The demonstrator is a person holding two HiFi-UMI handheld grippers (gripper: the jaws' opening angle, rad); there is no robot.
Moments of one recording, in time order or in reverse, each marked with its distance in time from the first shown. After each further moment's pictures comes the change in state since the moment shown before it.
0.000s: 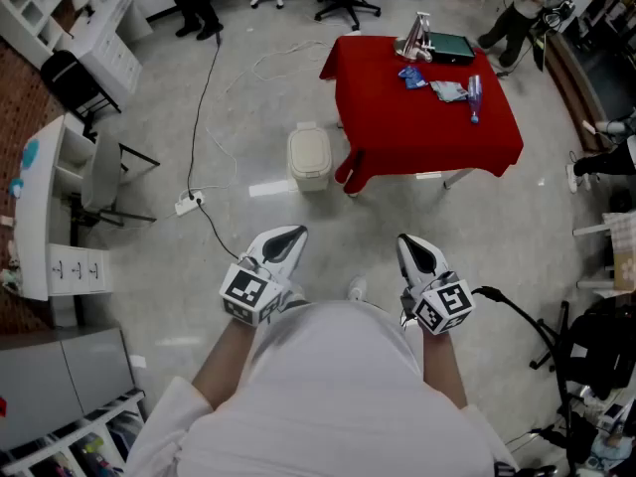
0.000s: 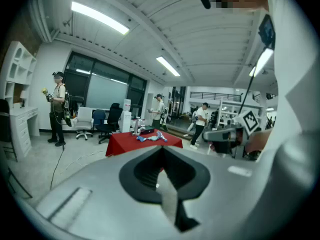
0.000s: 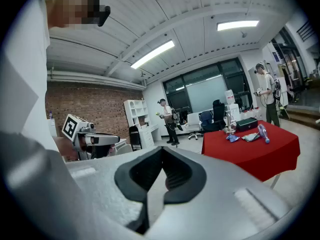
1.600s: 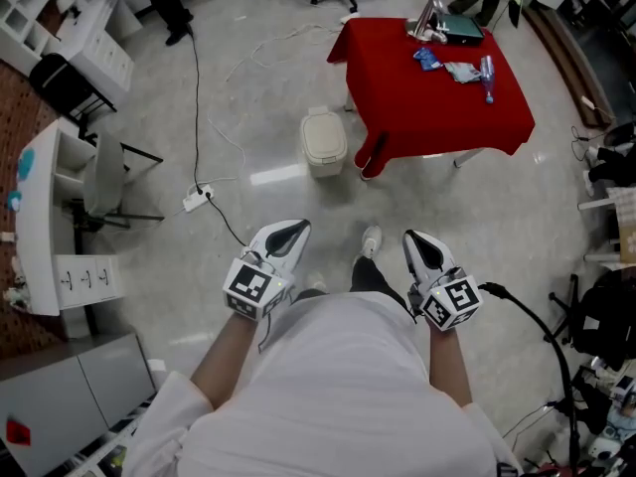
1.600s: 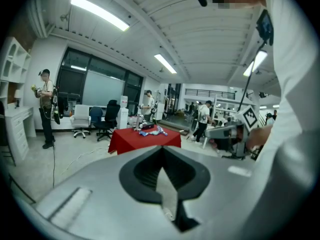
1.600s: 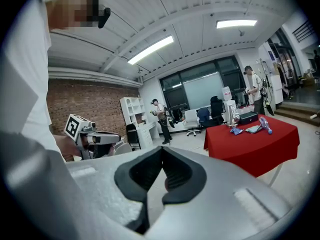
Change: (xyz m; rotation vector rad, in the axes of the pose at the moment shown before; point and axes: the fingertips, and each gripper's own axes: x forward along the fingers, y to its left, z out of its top) left arm -0.061 0.072 -0.028 0.028 0.044 -0.060; right arm 0.049 0.076 -0.028 0.030 0.022 -0.051
